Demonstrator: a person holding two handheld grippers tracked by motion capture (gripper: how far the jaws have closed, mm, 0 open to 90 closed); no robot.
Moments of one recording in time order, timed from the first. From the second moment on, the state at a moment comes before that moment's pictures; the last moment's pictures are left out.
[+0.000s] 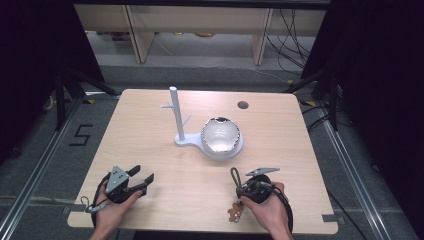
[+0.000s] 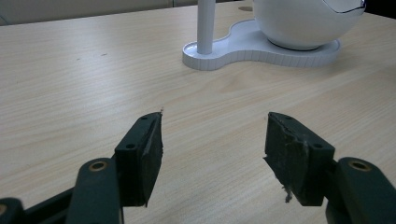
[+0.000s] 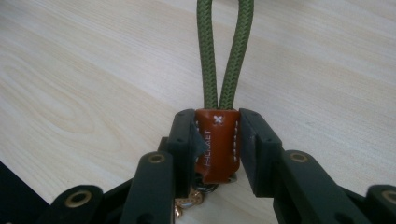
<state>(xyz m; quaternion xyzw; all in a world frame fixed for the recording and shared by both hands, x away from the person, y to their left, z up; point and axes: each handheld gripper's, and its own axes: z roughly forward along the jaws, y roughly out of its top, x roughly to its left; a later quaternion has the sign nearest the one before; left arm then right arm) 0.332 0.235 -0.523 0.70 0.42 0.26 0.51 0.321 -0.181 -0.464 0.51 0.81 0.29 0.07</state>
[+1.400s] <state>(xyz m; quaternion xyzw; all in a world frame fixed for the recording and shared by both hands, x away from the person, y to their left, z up) 0.332 0.235 -0.523 0.70 0.43 0.27 0.51 0.301 -0.197 -0.479 0.40 0.76 0.49 0.14</state>
